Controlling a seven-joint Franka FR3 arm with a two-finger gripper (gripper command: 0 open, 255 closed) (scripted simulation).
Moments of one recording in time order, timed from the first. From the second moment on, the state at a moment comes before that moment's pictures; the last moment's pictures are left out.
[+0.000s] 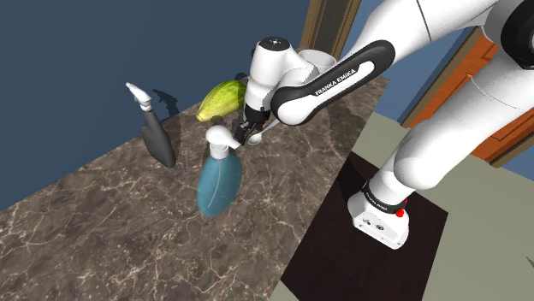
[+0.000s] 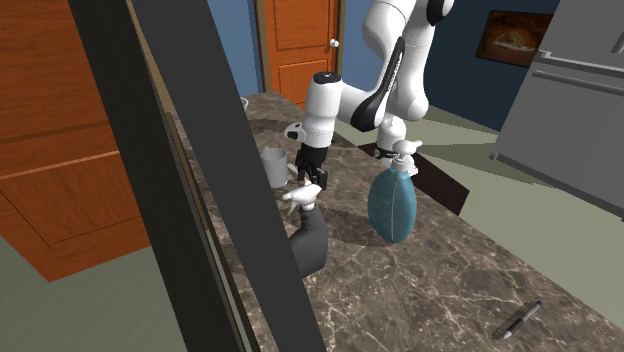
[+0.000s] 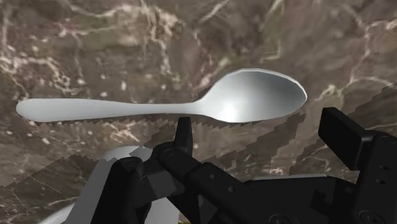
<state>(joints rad) 0.06 -0.11 0.39 -2.51 -0.07 2.54 0.38</state>
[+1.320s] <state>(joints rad) 0.07 -0.20 0.37 -2.46 -0.02 2.41 0.33</state>
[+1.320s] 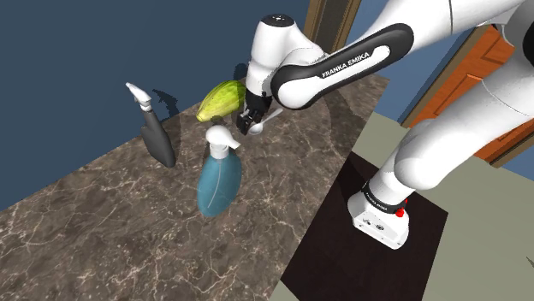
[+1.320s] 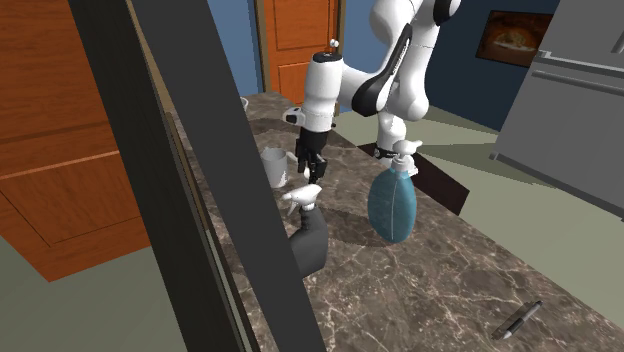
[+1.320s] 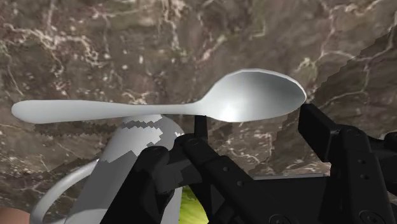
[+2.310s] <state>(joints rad) 0.08 -0.30 0.35 -2.34 0.03 2.19 0.29</state>
